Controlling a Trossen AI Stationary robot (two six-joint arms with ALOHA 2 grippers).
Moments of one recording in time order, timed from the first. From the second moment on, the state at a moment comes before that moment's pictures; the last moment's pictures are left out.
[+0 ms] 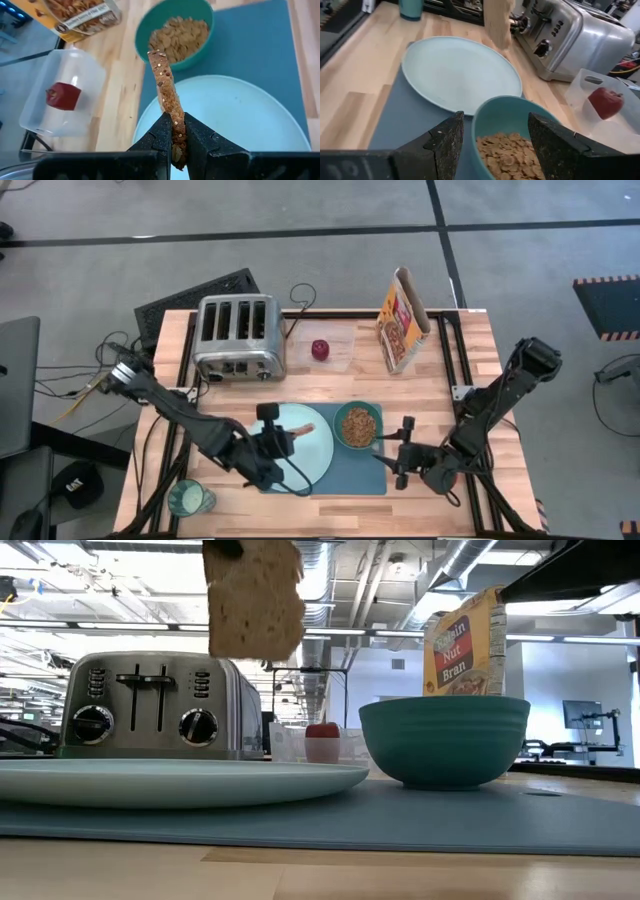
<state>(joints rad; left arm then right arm) -0.57 1.63 1.40 -0.87 -0.70 -0.38 0.84 1.38 0.68 0.04 0.98 0.31</state>
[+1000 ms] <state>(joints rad) -0.58 1.83 1.35 -0.89 -0.68 -0.49 0.87 1.38 0.68 0.06 0.99 0.32</state>
